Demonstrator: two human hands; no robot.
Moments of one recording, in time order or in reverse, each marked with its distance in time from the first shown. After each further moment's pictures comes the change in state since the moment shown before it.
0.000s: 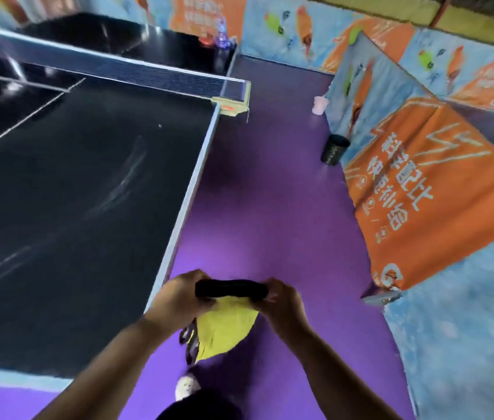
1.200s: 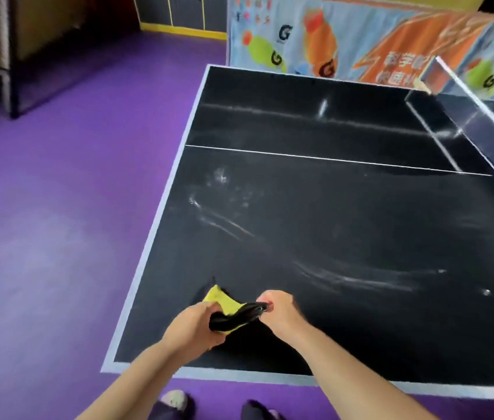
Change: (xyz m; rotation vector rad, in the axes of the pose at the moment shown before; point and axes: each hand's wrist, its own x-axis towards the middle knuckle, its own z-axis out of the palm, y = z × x) left_hand 0.112 -0.118 -0.070 -0.275 0.735 -1.112; right_hand 0.297 -0.203 0.316 -0.796 -1.359 -0.918
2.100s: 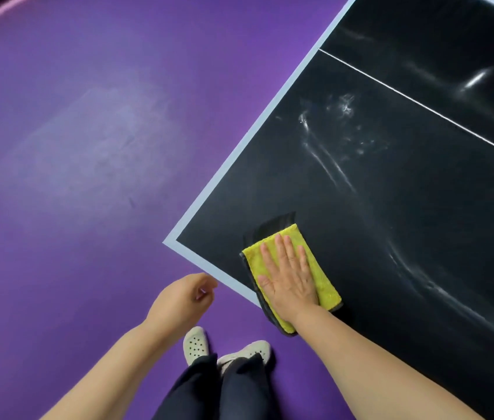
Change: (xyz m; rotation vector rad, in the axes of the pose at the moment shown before) left_hand -0.108 -0.073 0.070 -0.377 0.267 -0.486; right_hand 0.020 0.005 0.111 -0.862 -0.051 -0.683
